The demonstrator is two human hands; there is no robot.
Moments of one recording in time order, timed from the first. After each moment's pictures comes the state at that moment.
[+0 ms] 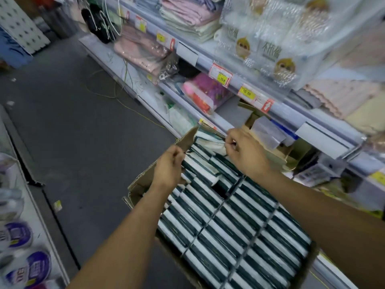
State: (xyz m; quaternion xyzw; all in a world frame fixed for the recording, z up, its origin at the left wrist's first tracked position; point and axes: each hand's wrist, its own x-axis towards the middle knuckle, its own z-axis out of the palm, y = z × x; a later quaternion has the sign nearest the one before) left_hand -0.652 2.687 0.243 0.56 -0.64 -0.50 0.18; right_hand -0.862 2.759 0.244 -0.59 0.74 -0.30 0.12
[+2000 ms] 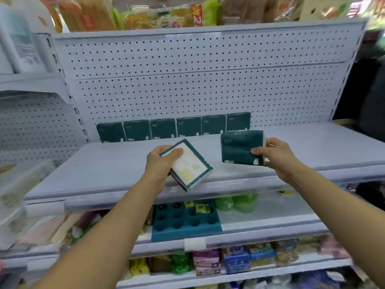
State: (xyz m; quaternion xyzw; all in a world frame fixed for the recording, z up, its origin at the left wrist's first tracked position) left_hand -1.067 3.212 0.608 0.12 -0.66 -0.72 0.16; right_hand -1.122 3.495 0.623 0.01 0.73 -0.68 -0.02
